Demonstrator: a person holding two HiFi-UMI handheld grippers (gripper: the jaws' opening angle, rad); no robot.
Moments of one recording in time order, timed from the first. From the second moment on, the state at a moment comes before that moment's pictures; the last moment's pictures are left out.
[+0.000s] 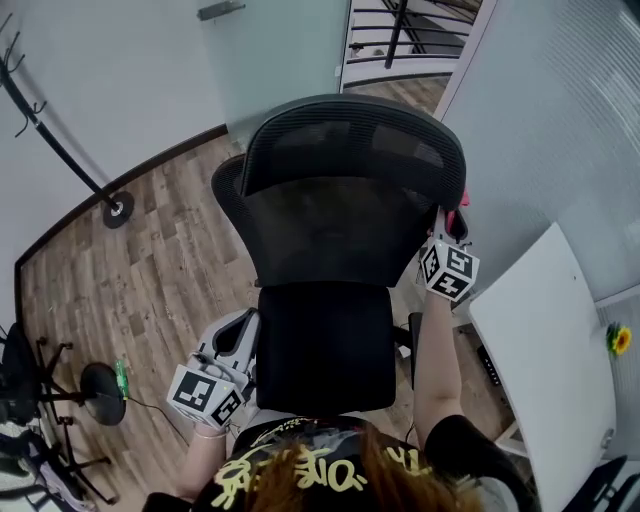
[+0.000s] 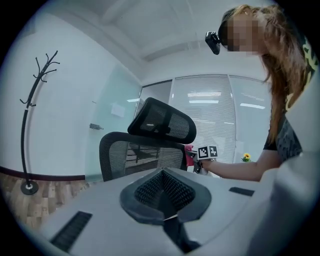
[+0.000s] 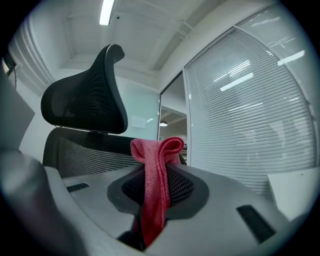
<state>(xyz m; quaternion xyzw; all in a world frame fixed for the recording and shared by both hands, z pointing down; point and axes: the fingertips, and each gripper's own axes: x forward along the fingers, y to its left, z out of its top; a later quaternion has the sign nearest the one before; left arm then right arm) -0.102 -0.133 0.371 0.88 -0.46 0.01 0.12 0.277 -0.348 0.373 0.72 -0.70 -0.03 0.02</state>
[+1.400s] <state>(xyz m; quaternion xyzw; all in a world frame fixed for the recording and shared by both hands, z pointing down) -0.174 -0.171 0.383 0.90 -0.42 0.02 0.13 0.099 -0.363 0.387 0.69 -0.72 -0.02 -0.01</state>
